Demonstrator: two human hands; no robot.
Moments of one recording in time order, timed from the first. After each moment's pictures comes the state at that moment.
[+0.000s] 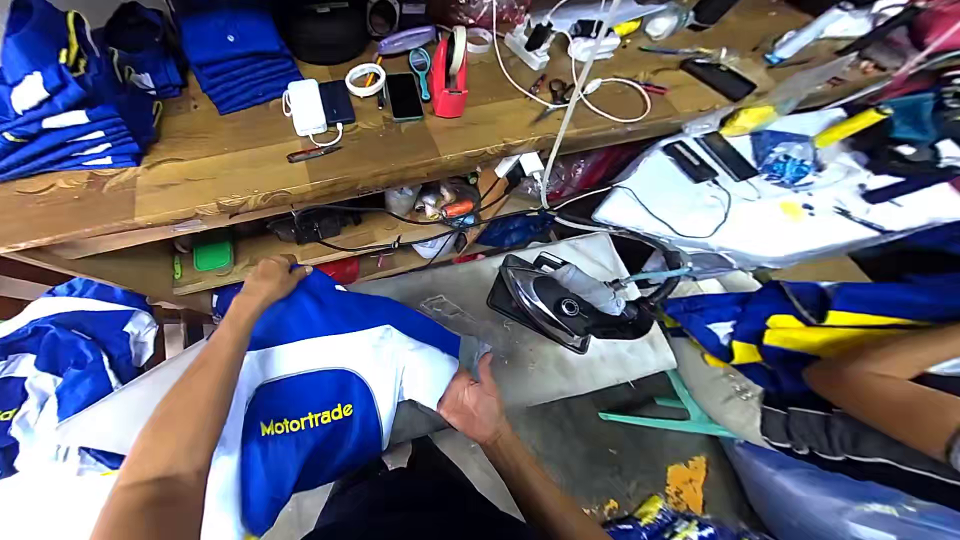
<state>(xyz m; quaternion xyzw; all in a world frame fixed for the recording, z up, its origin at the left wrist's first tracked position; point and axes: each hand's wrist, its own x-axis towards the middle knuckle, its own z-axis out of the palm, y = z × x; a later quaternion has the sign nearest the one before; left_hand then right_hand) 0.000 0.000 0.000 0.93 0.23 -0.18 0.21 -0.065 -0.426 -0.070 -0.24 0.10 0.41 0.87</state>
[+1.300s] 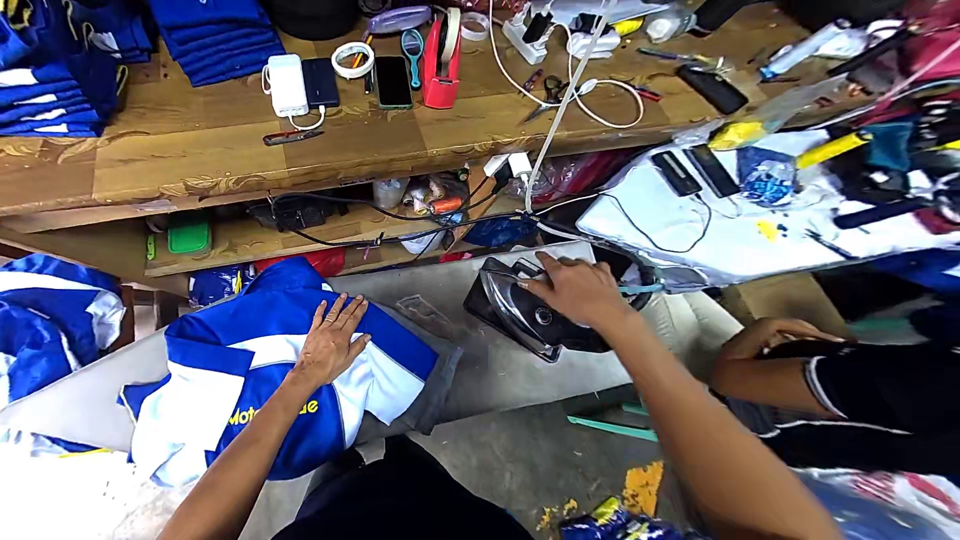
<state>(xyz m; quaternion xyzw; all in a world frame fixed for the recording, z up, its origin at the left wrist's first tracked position) -0.066 -0.169 -0.102 0.98 -0.01 -0.05 0.19 0.174 -0.540 0.043 -0.96 -0.25 0.12 0.00</state>
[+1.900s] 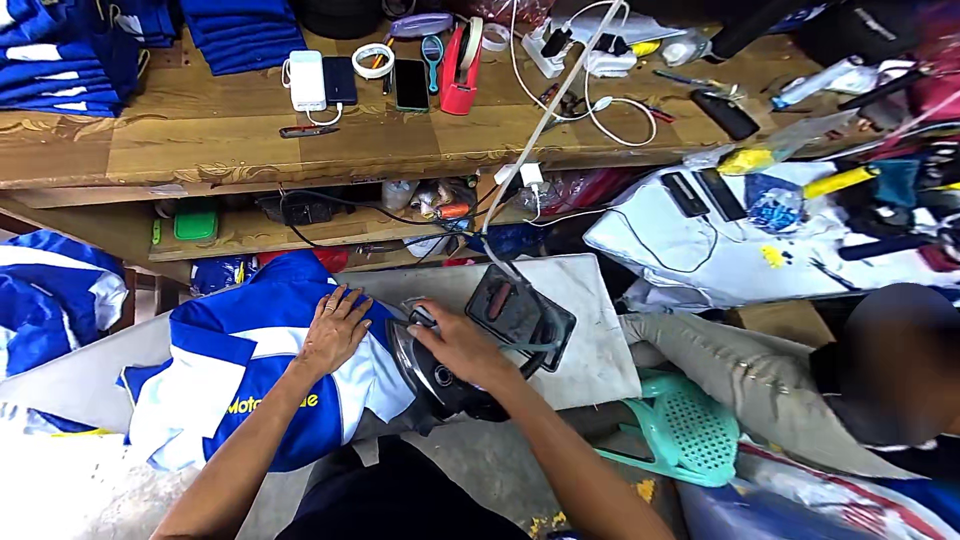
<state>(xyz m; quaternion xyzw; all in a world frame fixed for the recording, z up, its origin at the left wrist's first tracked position) -0.059 -0.166 -0.091 0.98 0.01 -0.02 0.22 0.051 -0.404 0.038 -0.88 -0.28 0.33 0.21</state>
